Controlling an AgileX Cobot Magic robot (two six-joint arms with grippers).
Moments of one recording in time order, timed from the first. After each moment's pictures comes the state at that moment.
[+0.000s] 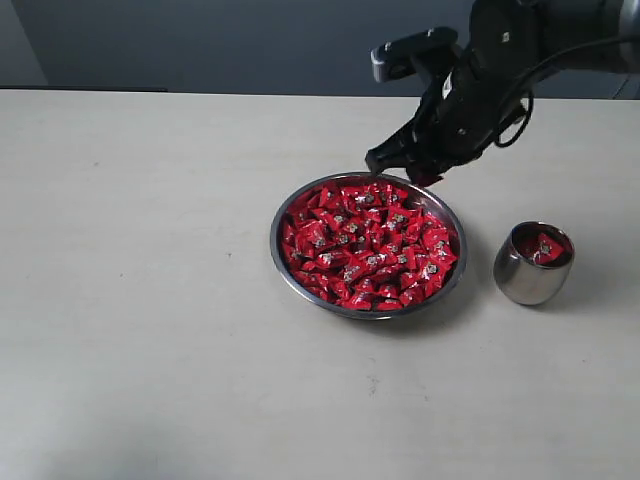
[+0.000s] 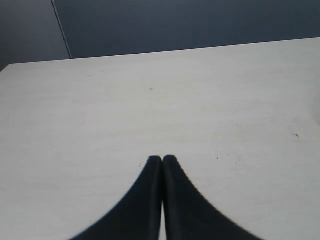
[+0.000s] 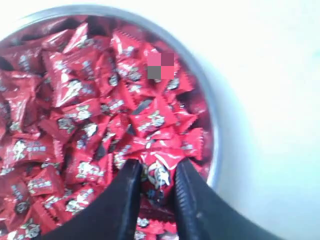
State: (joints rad) left arm 0.11 0.00 0.00 0.03 0.34 0.03; right arm 0.58 1.82 -1.31 -0.08 0.72 0.02
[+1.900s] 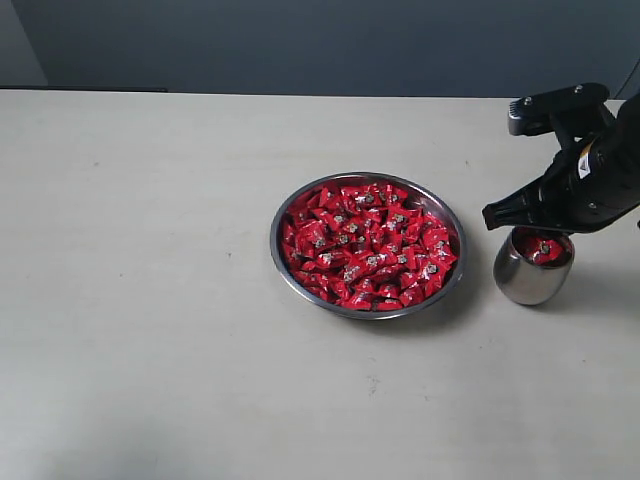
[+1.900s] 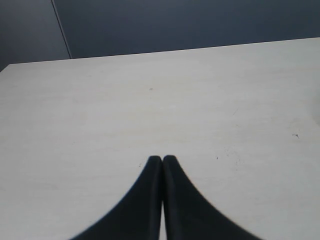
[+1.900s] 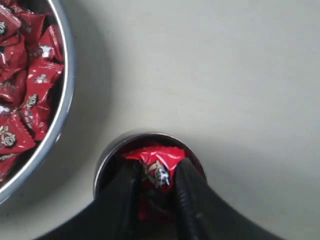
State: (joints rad) left arm 0.11 0.00 0.00 0.03 0.34 0.03; right arm 0.39 1.57 -0.85 -0.30 0.52 0.26
